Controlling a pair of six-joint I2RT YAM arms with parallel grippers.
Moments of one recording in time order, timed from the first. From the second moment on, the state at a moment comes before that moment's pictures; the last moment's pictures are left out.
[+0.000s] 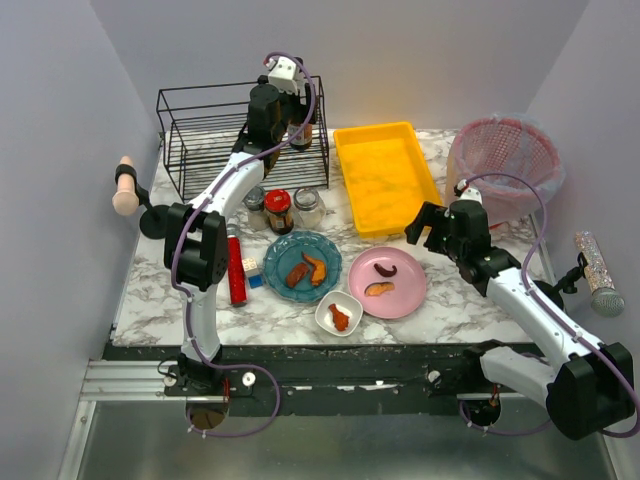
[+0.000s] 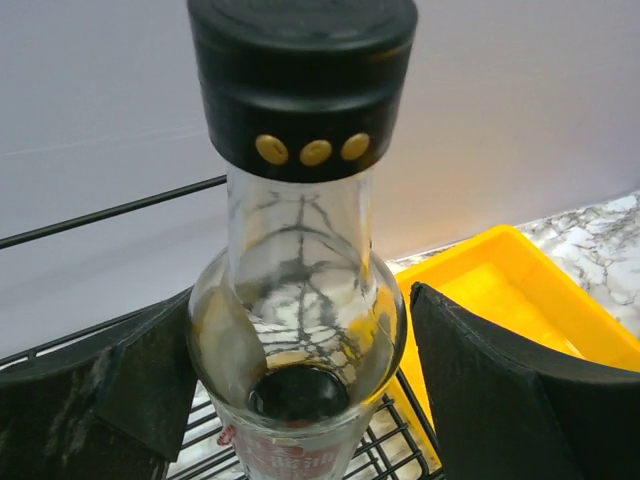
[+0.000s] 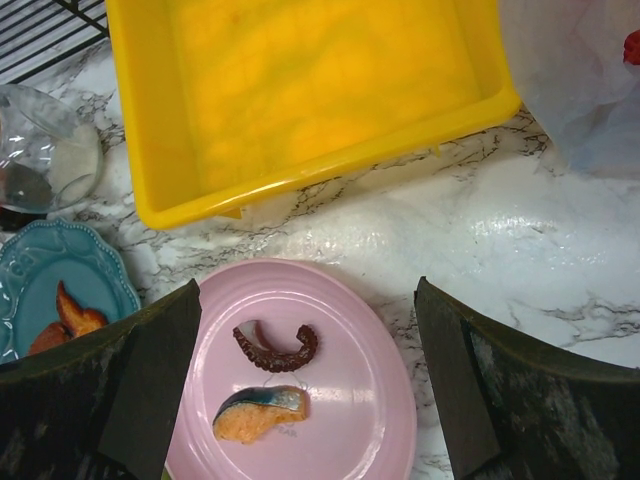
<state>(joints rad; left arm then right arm) -0.32 2.04 1.81 0.25 0.03 -0.09 0.32 1.06 0.69 -0.21 0.12 0.48</state>
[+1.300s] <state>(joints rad) -0.33 1.56 1.30 0.09 0.12 -0.23 0.32 1.07 0.69 -0.22 0.11 0.48</state>
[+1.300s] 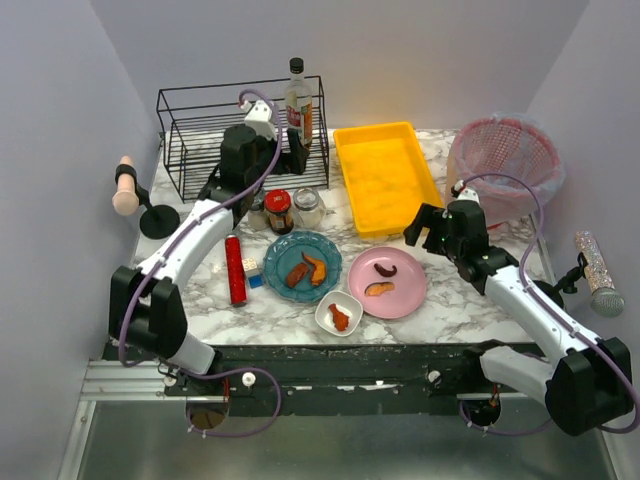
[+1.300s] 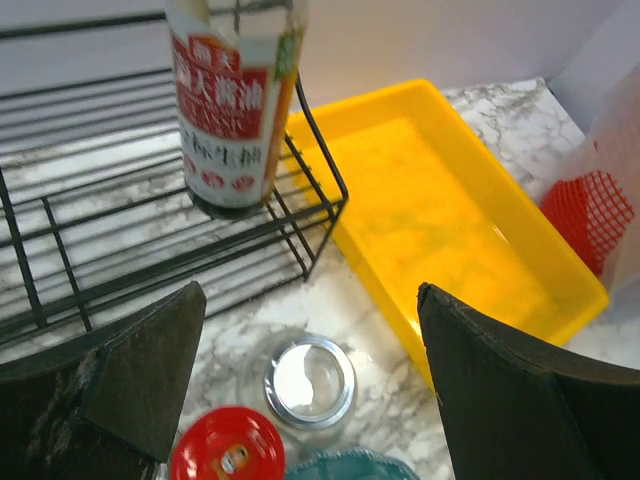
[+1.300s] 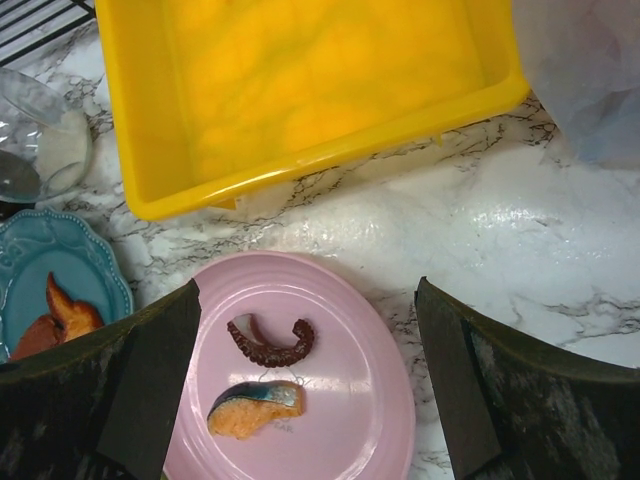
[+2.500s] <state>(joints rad) -0.43 1.44 1.01 -0.02 -0.22 -0.32 0.32 1.14 0.70 -0.22 0.07 0.47</state>
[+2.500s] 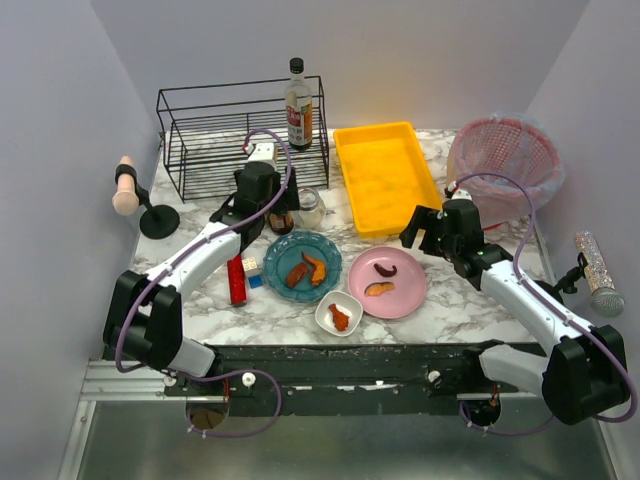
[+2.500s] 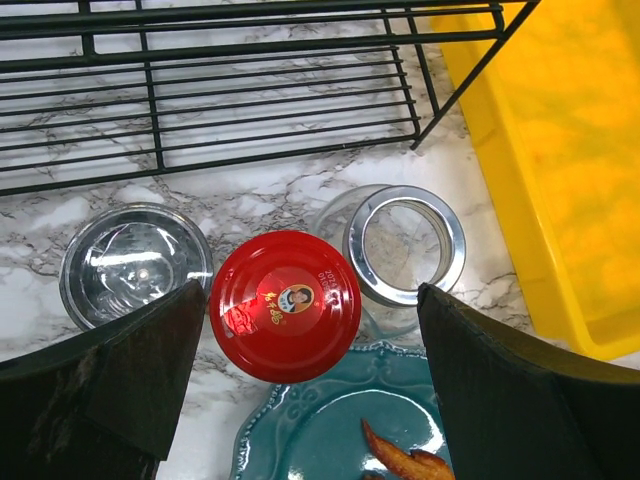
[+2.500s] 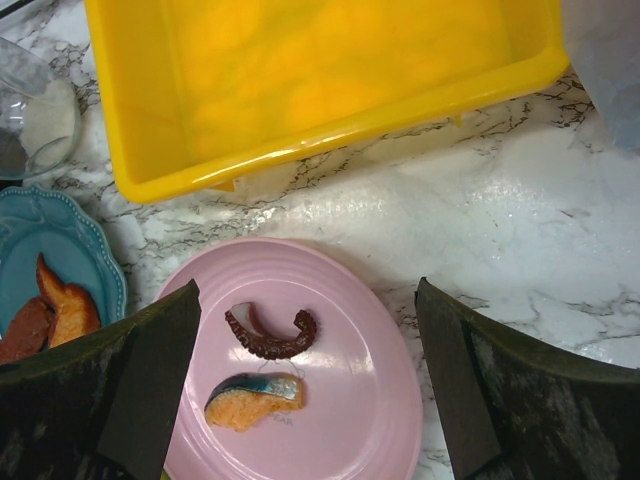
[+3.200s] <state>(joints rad) -0.41 1.49 1.03 -0.04 -0.25 -0.32 0.32 1.14 0.70 -0.22 0.07 0.47</state>
